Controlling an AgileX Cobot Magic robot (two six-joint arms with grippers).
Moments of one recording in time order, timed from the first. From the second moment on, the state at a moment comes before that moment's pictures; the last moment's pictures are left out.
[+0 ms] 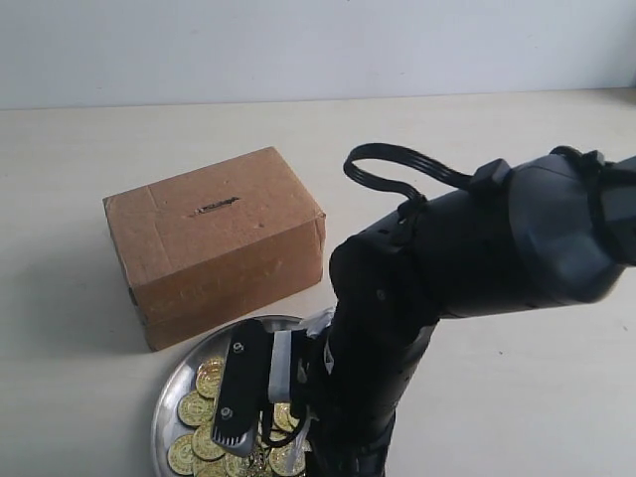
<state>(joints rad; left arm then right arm) 0.02 0.00 0.00 -0.35 0.31 0.32 0.84 1.83 -0.91 0.26 0.65 -0.76</state>
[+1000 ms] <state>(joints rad) 0.02 0.00 0.00 -0.35 0.31 0.32 0.85 1.83 -0.90 0.26 0.64 -0.86</state>
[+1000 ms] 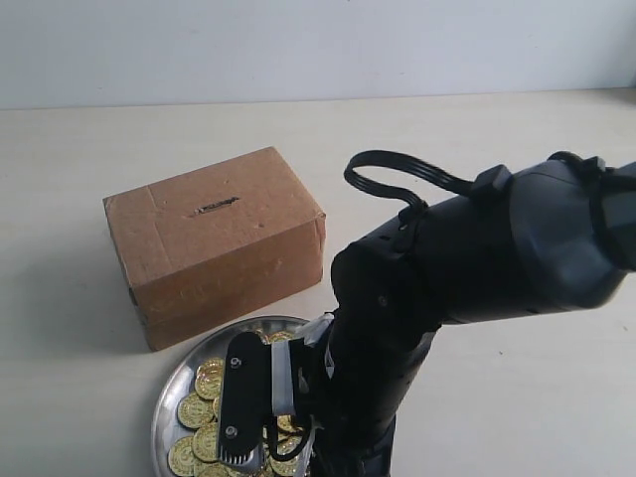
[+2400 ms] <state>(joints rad) 0.02 0.00 0.00 -0.35 0.31 0.32 0.87 1.82 -0.89 0.26 0.61 -0.81</state>
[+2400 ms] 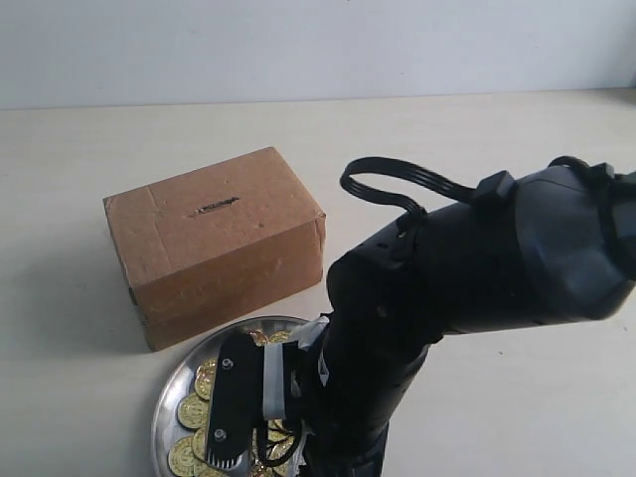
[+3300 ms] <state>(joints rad) 0.02 0.00 0.00 -0.35 0.31 0.32 0.87 1.83 -0.87 0.25 0.57 -0.76</state>
